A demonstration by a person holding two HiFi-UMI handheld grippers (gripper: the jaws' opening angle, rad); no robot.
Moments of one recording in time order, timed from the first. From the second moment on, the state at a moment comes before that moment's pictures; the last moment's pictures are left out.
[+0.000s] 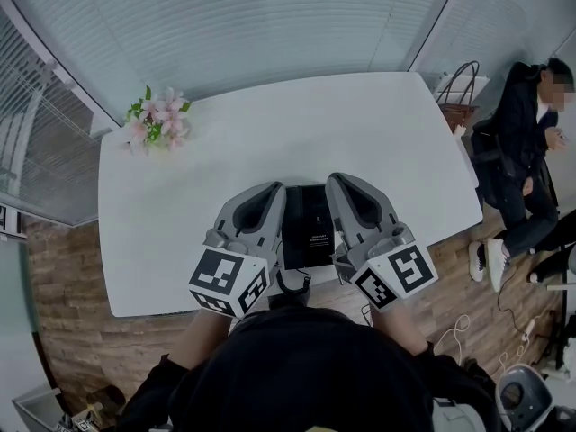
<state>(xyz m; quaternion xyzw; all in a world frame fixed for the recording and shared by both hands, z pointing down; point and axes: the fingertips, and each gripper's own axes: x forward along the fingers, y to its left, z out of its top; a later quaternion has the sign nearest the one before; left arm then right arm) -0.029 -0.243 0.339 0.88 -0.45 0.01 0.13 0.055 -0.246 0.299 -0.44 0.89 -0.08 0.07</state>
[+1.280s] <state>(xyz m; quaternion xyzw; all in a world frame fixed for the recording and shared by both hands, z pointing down) -0.019 -0.235 0.332 0.89 -0.45 0.00 0.12 0.062 -0.239 0.297 -0.44 0.89 -0.07 0.07</state>
